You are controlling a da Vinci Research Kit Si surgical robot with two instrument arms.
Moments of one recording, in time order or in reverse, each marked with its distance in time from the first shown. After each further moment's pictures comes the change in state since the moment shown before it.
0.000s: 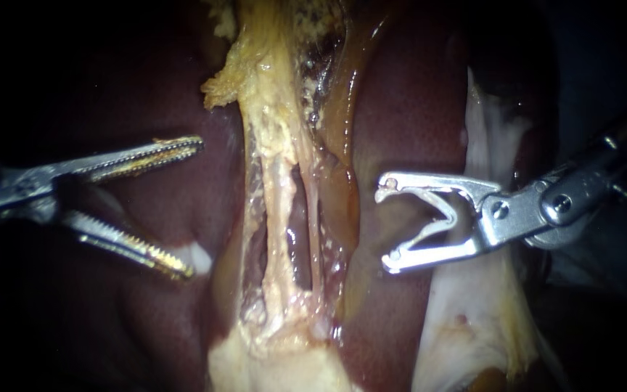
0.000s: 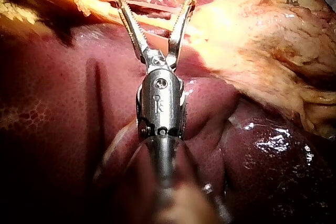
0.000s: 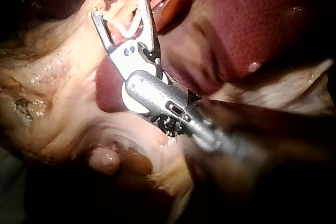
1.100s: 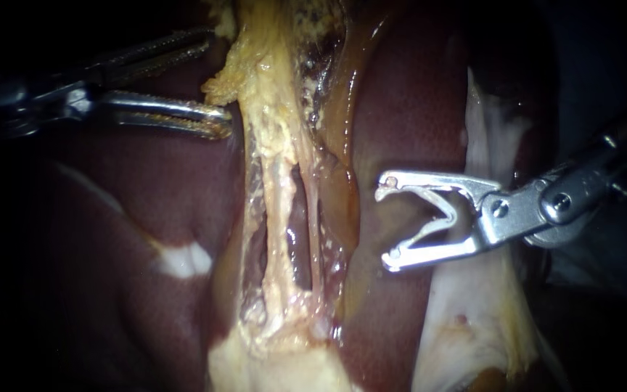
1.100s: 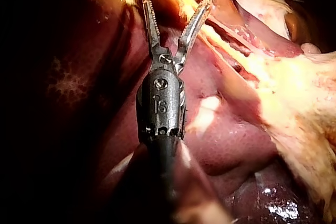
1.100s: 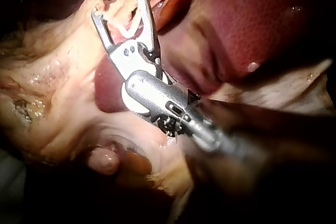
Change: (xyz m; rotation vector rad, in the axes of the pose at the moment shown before) right arm 0.000 0.000 0.000 -0.001 0.000 0.000; left arm 0.001 0.013 0.003 -0.248 -0.043 -0.217
